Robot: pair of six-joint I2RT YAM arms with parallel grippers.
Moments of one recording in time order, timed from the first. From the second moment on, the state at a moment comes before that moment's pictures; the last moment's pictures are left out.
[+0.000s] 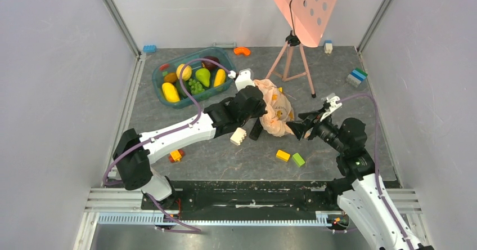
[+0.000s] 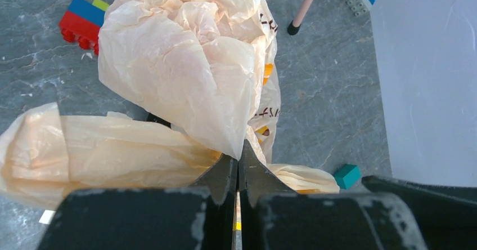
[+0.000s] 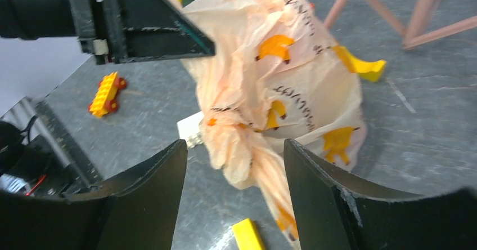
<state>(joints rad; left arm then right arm) -0.99 1.55 1.28 -0.26 -0.44 -0.87 0.23 0.55 0.47 -0.03 -0.47 0.23</state>
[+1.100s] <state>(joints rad) -0.99 1.55 1.31 -0.34 -0.44 -0.88 0.73 0.70 0.48 -0.20 0.17 0.48</state>
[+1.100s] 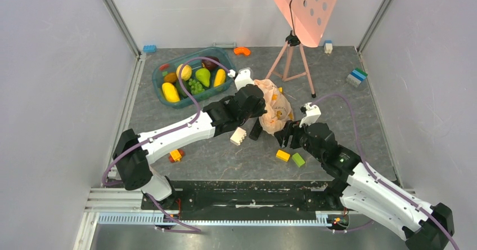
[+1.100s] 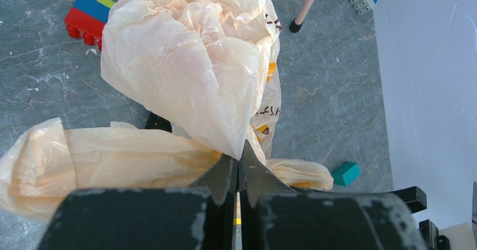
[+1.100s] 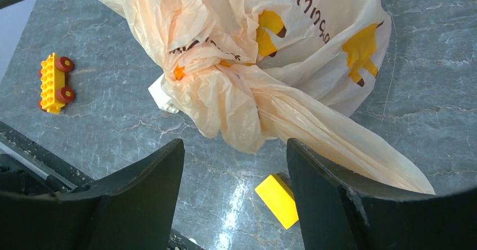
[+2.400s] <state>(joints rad) -0.85 1.40 1.23 -0.31 -0.38 -0.88 0.73 0.62 0.45 -0.11 0.26 0.50</state>
